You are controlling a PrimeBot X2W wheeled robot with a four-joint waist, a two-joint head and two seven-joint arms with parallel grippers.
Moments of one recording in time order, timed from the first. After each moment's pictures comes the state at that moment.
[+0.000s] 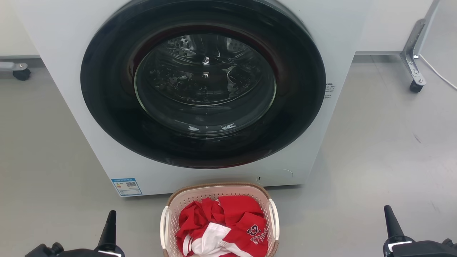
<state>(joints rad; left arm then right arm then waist) 0.01 0.05 0.02 0.23 -1.20 -0.05 0.02 -0.01 -0.04 -0.04 0.23 1.21 0.05 0.02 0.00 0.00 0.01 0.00</state>
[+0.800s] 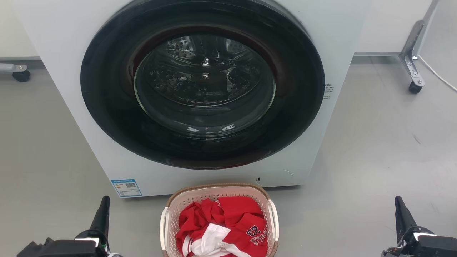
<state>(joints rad) -0.07 0.05 0.09 0.29 -1.56 -0.12 0.10 -0.08 -0.04 -0.12 0.29 1.56 0.11 0.10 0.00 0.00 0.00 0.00</state>
